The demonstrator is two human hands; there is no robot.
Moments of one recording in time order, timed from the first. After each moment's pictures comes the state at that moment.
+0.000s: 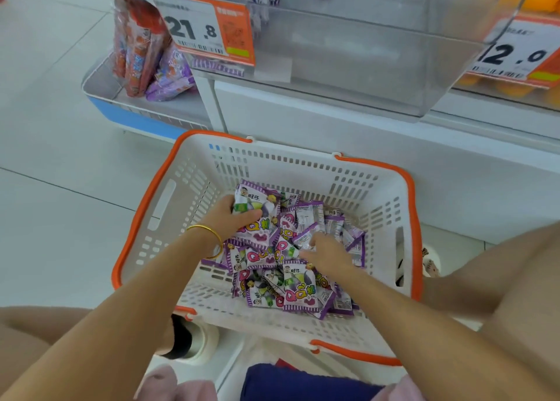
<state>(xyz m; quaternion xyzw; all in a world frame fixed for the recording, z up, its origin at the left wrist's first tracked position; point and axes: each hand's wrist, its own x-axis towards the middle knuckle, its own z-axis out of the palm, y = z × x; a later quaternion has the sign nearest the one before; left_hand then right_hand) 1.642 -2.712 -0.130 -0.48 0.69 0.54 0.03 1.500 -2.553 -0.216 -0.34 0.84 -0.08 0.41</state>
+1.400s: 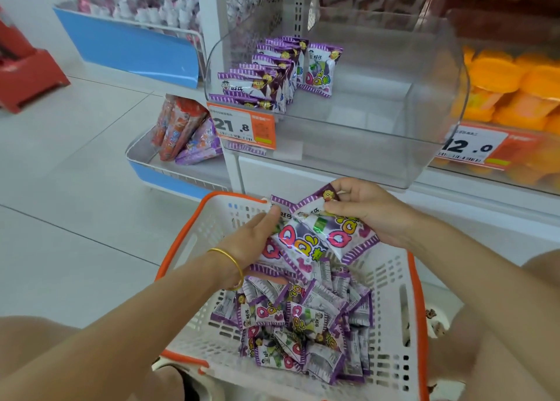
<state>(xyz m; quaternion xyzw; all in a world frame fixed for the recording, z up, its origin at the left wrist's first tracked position) 1.626 -2.697 -0.016 -0.45 0.55 0.71 -0.03 1.439 -2.597 0.004 -0.34 0.63 -0.48 0.50</state>
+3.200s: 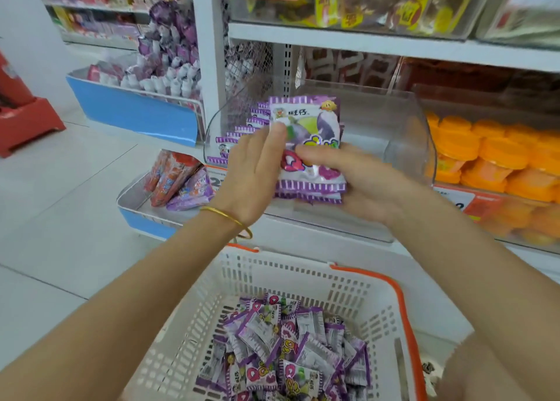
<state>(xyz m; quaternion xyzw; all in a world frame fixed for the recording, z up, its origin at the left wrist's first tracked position) 1.566 -2.747 0.107 -0.21 0.84 0.35 -0.35 1.446 -2.652 0.124 -0.32 0.51 -0.62 0.50</state>
